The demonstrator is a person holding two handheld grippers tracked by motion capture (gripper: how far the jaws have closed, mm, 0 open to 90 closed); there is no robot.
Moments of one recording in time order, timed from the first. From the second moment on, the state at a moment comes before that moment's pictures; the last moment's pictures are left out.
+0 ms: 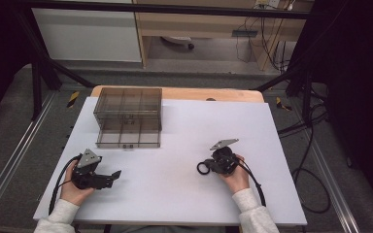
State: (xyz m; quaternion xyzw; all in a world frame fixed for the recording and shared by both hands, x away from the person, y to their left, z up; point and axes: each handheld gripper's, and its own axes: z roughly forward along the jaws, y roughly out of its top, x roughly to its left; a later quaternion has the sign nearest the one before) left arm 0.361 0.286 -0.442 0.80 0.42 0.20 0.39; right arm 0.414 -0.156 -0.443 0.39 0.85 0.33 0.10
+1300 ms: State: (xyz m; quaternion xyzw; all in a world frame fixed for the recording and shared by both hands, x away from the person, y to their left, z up) left arm 0.361 0.286 -0.441 0.80 0.41 0.20 0.39; right arm 0.408 -0.162 -0.426 0.38 0.85 0.35 0.11
